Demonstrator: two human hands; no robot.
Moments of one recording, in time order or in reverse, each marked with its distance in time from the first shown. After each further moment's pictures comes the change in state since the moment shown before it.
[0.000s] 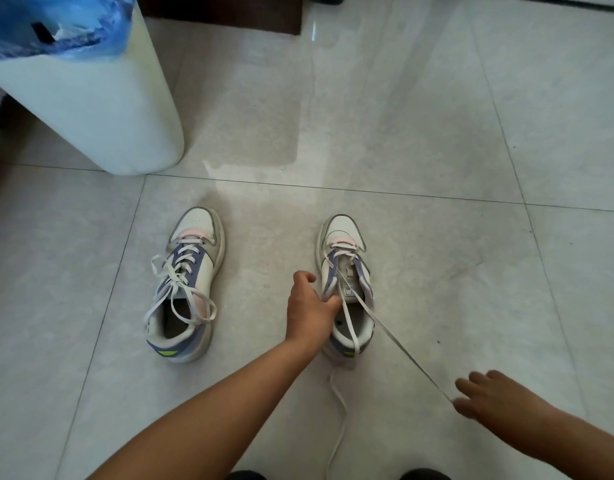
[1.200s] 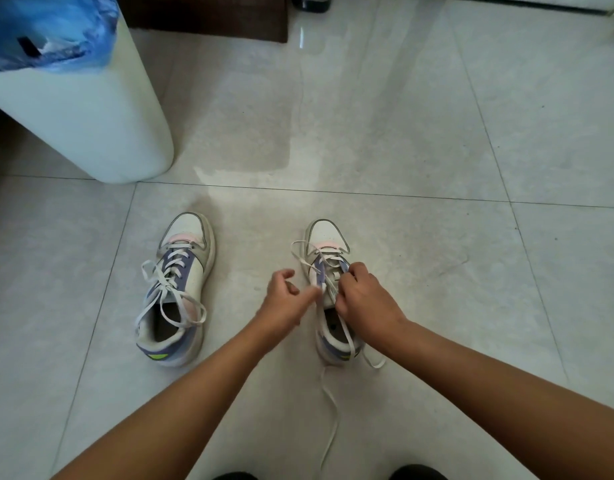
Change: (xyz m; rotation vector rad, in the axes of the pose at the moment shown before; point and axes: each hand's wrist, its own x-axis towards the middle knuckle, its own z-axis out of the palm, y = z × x) left_hand 0.008 0.002 -0.028 -0.069 -0.221 -0.055; right_hand 0.153 -0.060 -0.094 0.481 0.381 0.351
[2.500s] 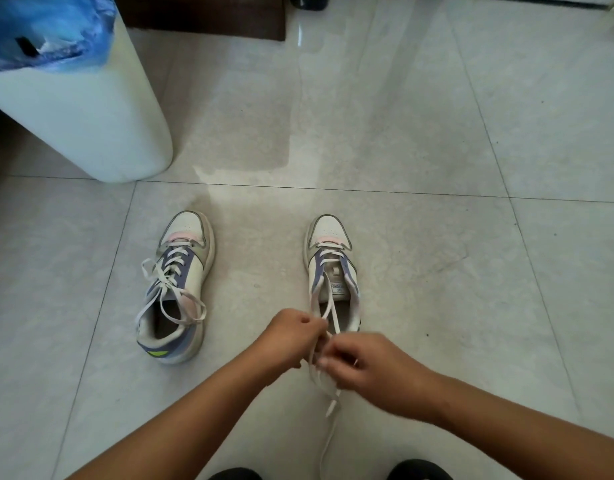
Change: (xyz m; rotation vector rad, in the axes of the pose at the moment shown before) left_hand -0.061 0.020 0.003 0.206 -0.144 -0.127; right_hand -0.075 -0.034 -0.057 0.636 -0.352 -0.083
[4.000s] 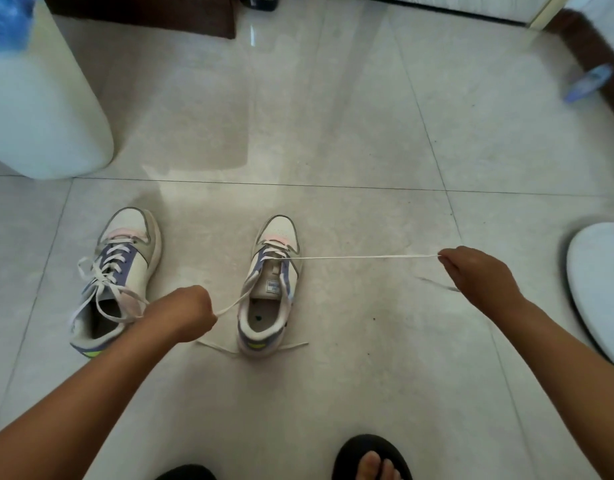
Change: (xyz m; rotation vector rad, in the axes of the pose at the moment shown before) left_hand 0.033 -0.019 -0.064 0.960 0.129 -0.076; right_hand -0.056 0.181 -0.154 -0.934 0.710 0.083
